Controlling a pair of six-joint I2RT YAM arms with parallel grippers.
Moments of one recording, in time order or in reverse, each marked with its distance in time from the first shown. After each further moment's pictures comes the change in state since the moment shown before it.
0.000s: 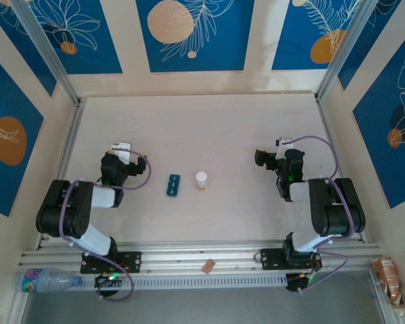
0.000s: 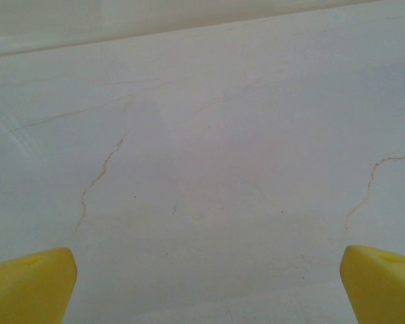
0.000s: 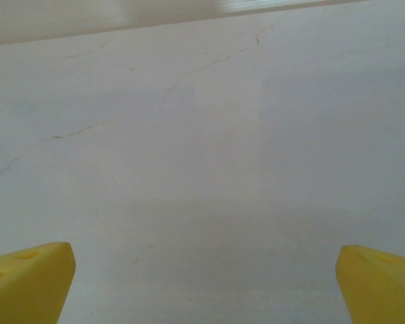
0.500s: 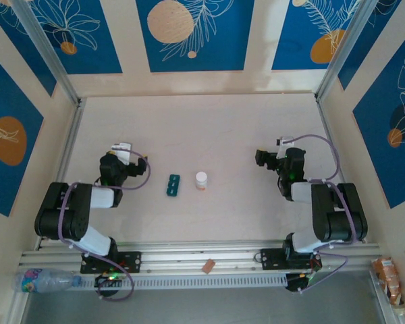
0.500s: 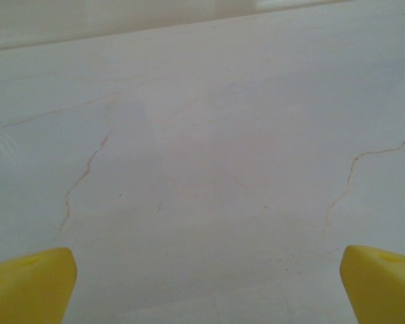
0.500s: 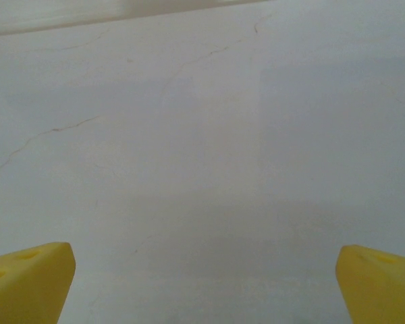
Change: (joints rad) left arm 0.009 -0.039 0.000 -0.050 0.059 0.001; right arm -0.004 -0.073 0.033 -0.143 0.005 0.002
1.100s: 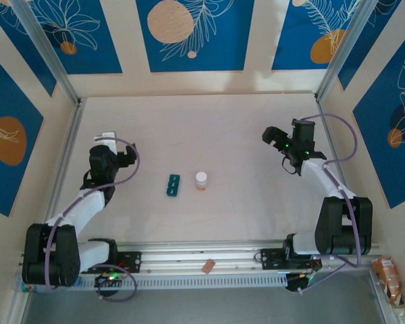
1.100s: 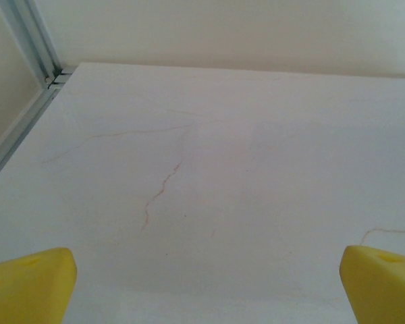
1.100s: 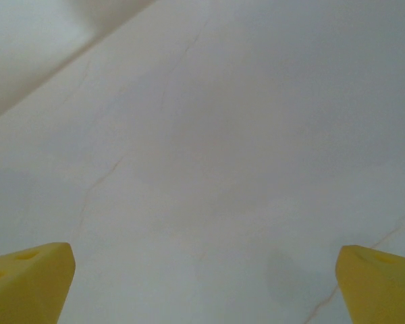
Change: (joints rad) left arm 0.001 -0.373 0.142 -0.518 -0.177 -0.185; right arm 0.014 -0.099 0.430 -0.790 -0.033 0.401
